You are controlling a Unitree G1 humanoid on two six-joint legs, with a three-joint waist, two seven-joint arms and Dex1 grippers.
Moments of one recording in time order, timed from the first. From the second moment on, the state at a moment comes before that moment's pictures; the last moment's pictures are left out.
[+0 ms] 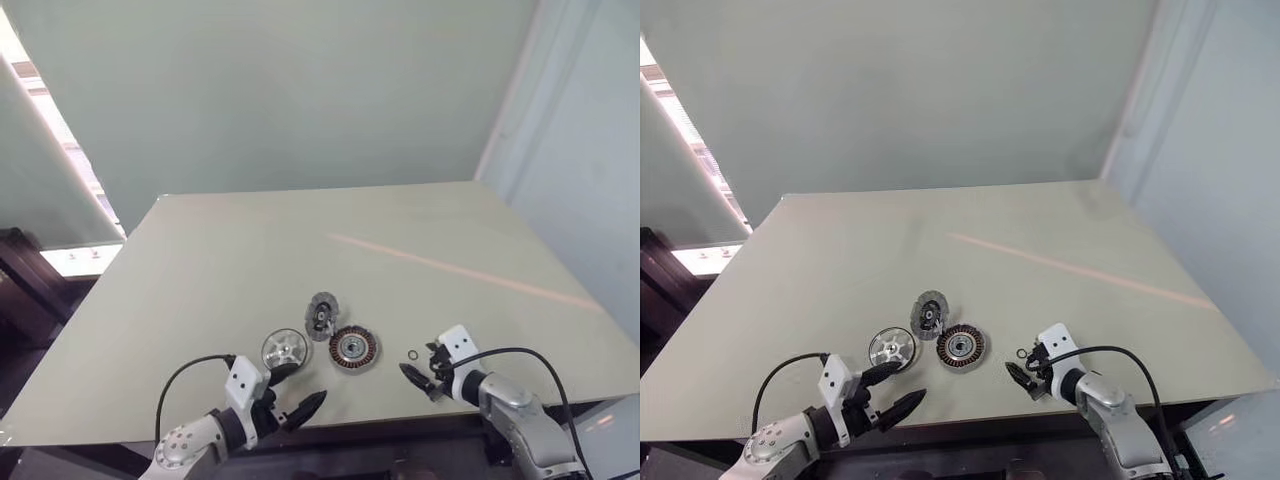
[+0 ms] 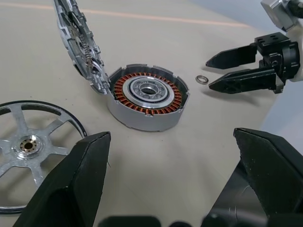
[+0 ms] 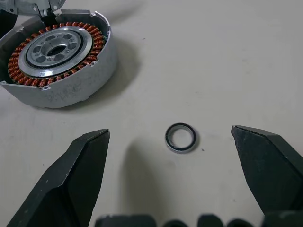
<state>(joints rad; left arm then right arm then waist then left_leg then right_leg) 0.35 0.43 -0.07 -0.32 -0.39 0.25 -0.71 0.05 -0.35 0.12 0.00 0.18 0.28 0.56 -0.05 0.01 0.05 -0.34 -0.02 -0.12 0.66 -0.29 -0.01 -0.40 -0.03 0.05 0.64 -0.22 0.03</state>
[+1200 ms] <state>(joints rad) 0.34 0.42 -0.07 -0.30 -0.37 0.24 -0.71 0.00 -0.29 0.10 -0.02 0.19 0.31 0.55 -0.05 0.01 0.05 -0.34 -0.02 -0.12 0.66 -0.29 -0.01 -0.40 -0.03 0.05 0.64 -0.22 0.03</state>
